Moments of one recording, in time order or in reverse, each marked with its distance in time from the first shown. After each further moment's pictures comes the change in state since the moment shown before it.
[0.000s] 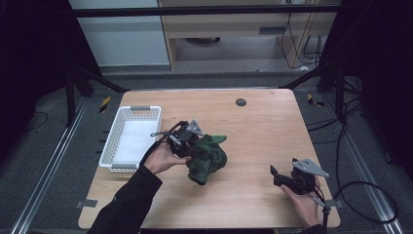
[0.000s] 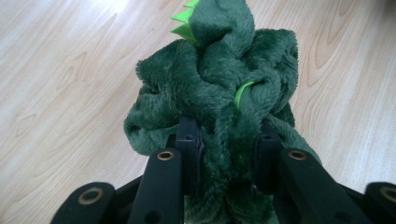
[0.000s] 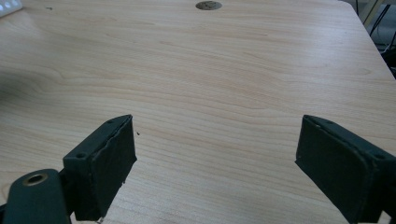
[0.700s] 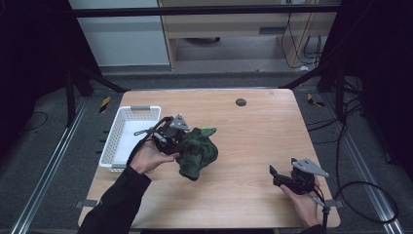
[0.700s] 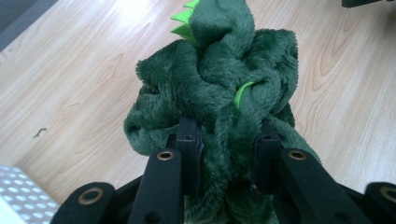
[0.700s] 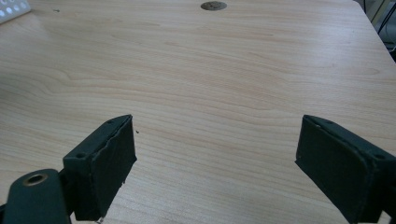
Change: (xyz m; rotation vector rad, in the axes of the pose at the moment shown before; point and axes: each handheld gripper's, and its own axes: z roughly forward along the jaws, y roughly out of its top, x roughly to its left) left arm 0.006 -0.010 -0.042 -0.056 0.055 -0.034; right arm 0.001 0.001 0.000 -0.001 0.022 0.008
